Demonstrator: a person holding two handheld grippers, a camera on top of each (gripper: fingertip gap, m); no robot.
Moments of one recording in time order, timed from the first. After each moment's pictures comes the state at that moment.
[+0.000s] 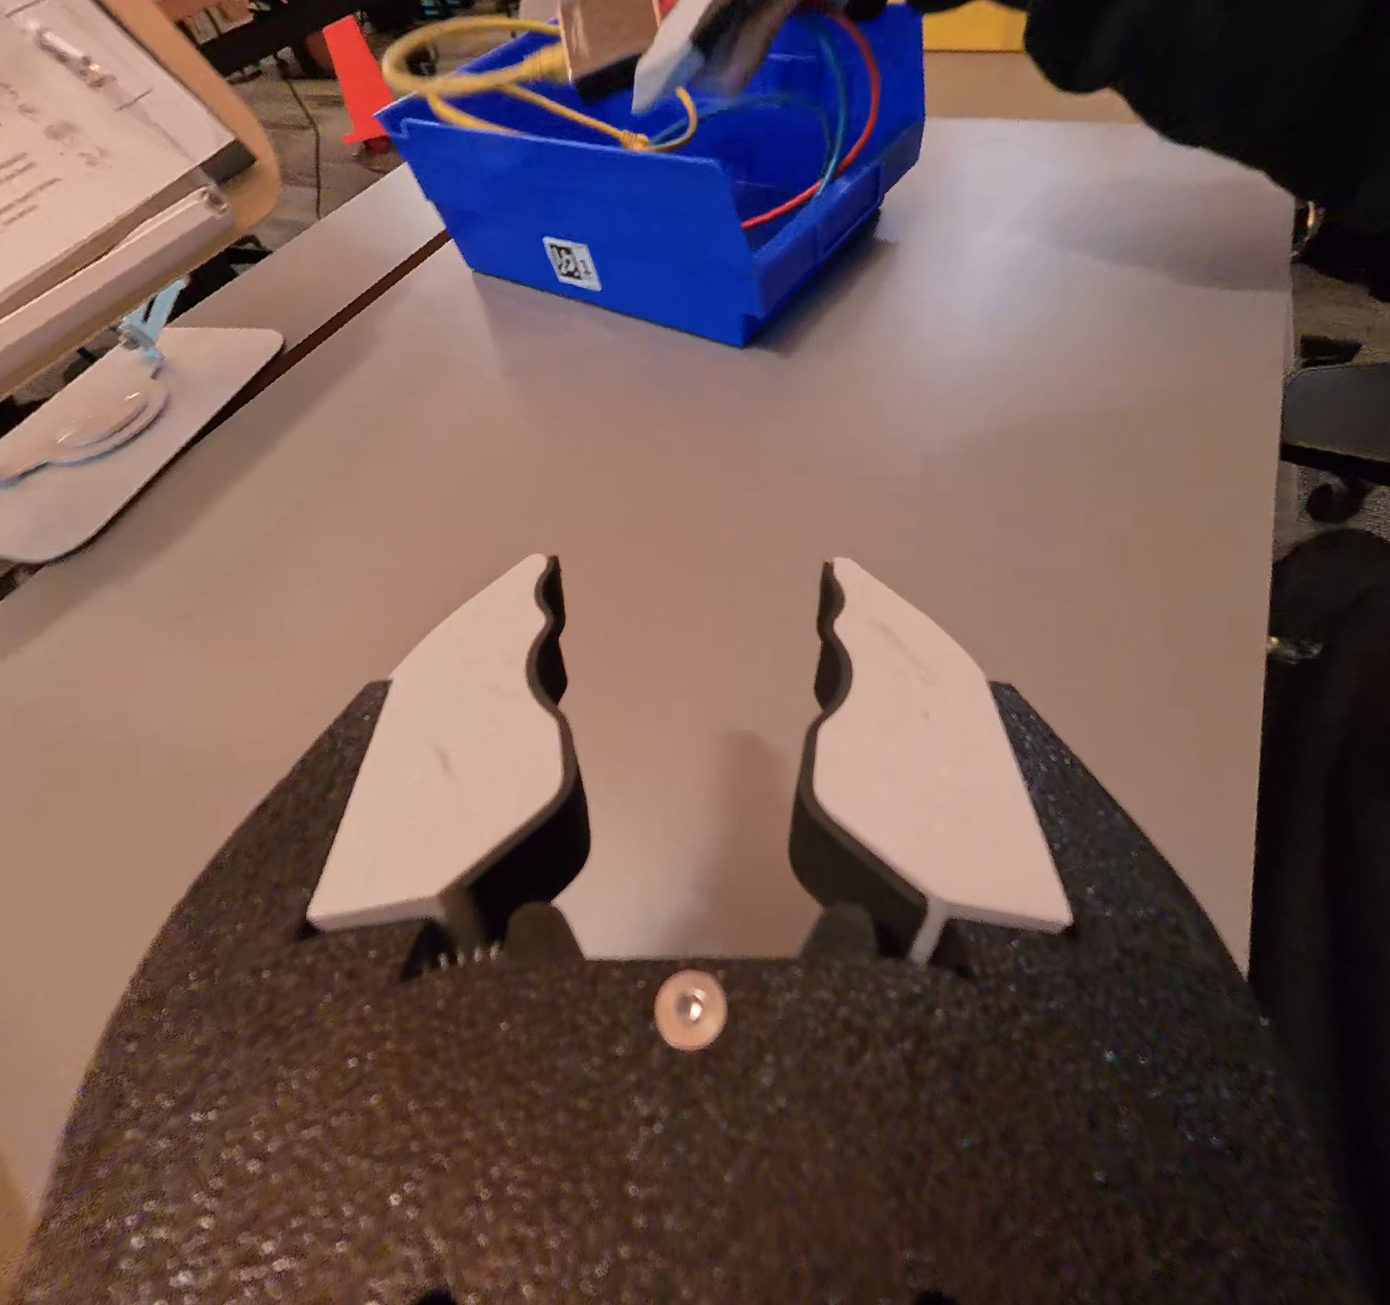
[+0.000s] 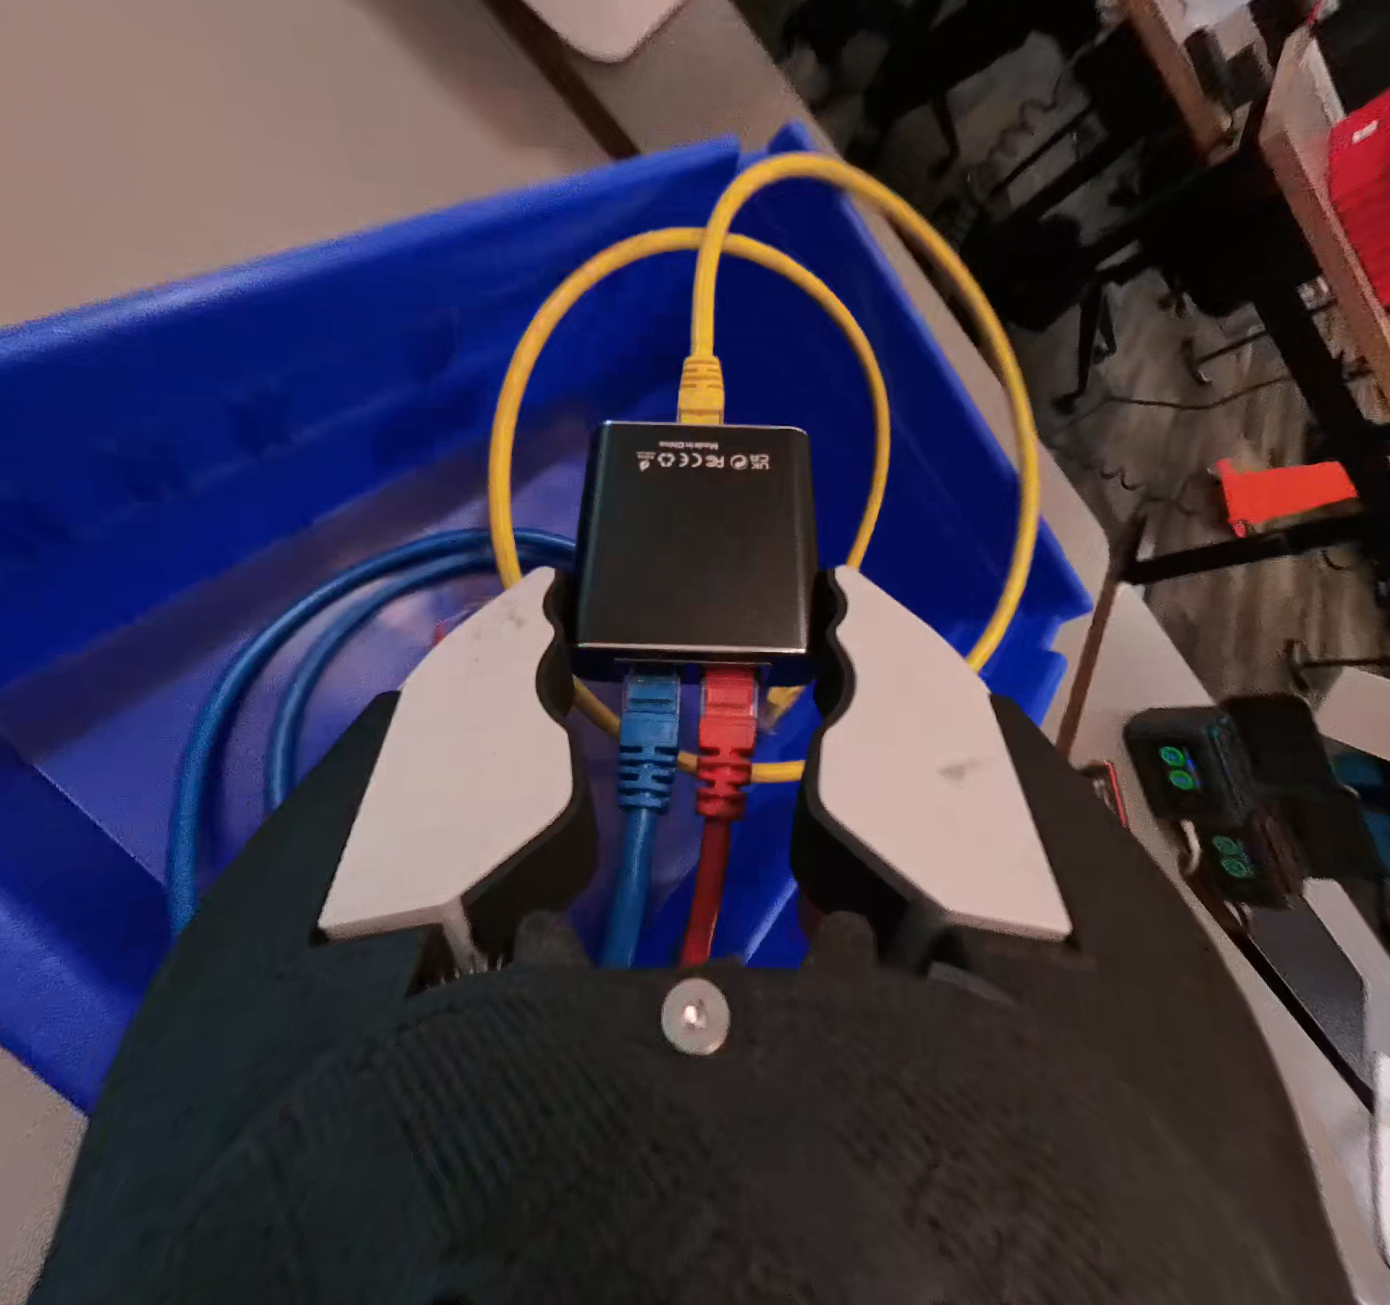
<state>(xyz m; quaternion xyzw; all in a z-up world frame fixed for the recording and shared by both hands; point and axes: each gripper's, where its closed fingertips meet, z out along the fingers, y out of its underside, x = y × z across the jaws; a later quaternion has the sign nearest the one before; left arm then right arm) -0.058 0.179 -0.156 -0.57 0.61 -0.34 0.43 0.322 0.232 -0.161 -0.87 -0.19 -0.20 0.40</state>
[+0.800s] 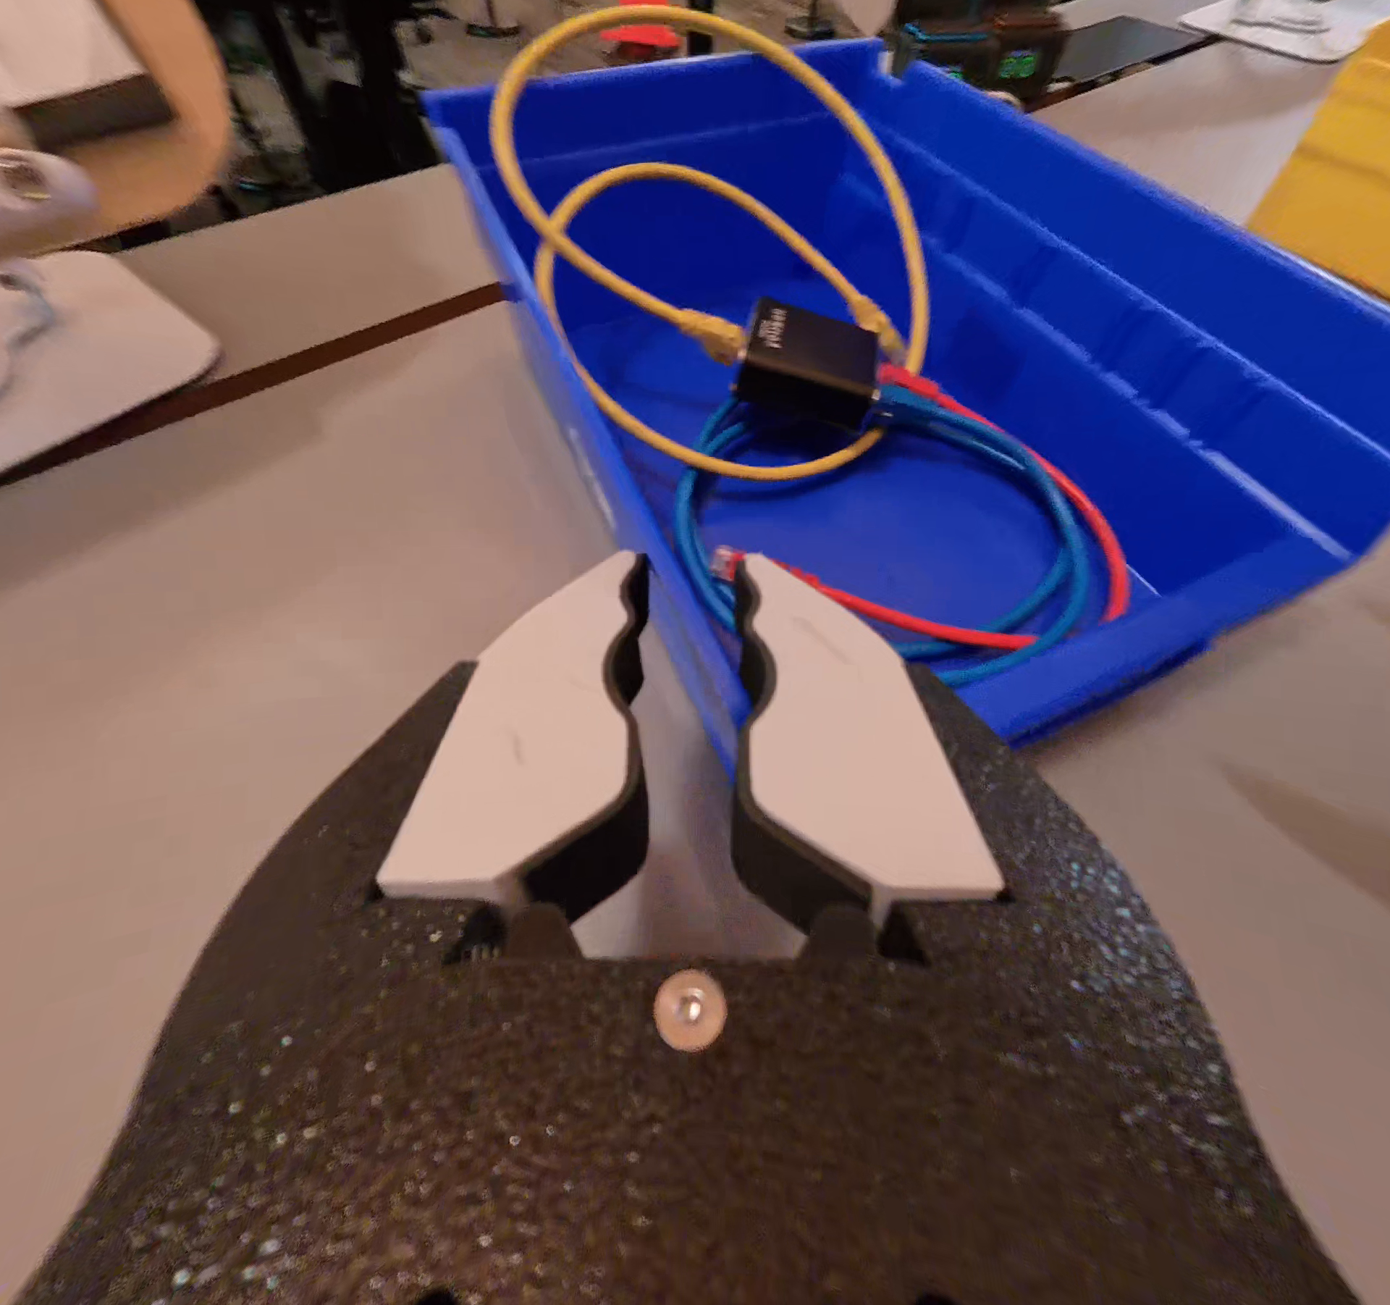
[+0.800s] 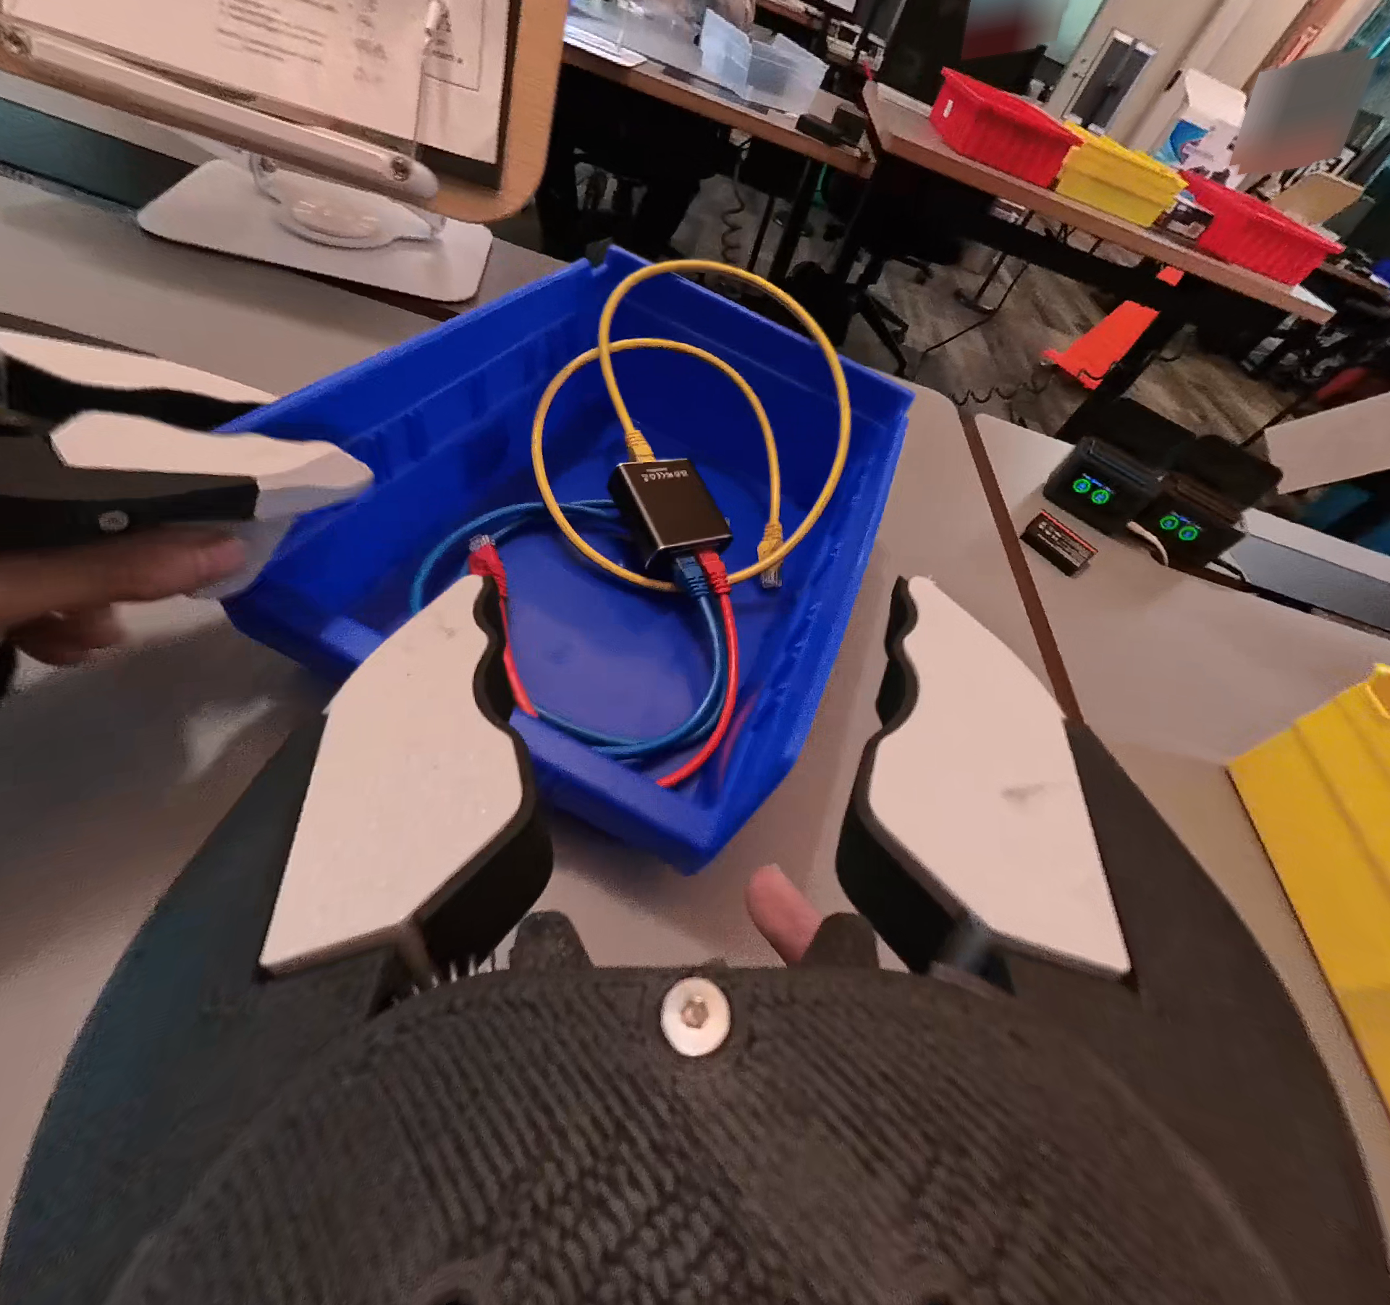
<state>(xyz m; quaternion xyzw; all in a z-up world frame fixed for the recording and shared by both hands) 0.201 0.227 -0.185 -0.71 0.45 -0.30 0.45 0.275 0.103 -0.110 -0.80 0.05 -0.21 0.56</state>
